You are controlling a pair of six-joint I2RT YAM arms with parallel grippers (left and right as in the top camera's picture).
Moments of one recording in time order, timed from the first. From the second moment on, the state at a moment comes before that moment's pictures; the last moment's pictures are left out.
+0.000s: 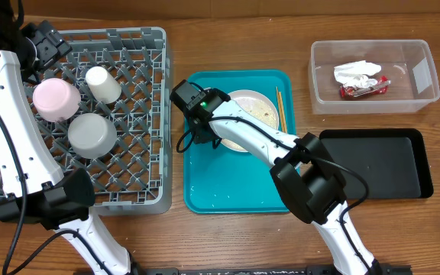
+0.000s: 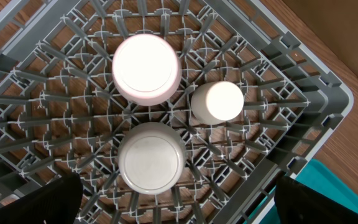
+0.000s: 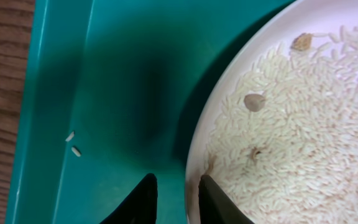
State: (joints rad) left arm 0.29 2.06 2.63 -1.69 -0.09 -0.47; right arm 0.77 2.32 1.89 -0.95 0.19 0.49
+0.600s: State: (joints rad) left arm 0.29 2.06 2.63 -1.69 -0.09 -0.47; right arm 0.77 2.31 1.85 -0.94 0.23 0.48
